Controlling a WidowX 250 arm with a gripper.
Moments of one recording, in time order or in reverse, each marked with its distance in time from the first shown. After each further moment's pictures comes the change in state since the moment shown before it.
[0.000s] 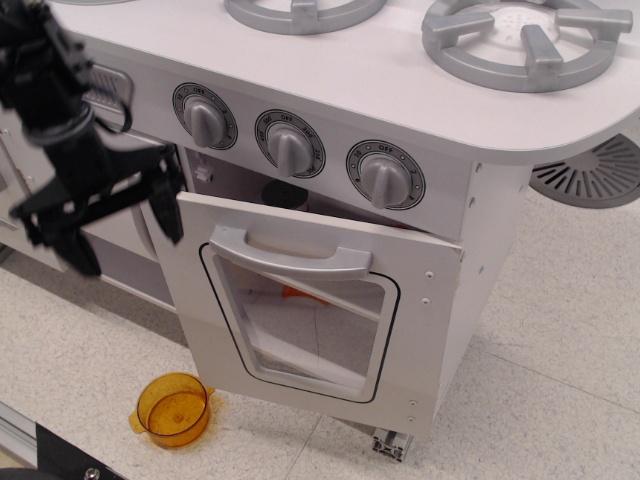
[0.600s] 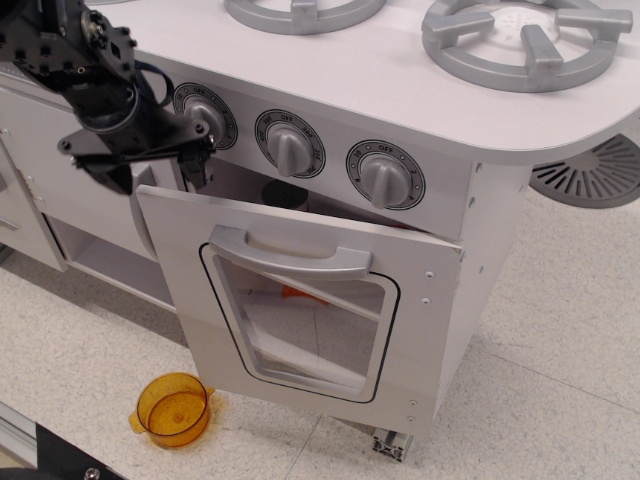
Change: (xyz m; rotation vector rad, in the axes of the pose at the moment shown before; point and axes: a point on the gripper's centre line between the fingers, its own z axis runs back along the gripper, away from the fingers) arm 0.069 -0.023 -0.021 -0.074 -0.375 -0.340
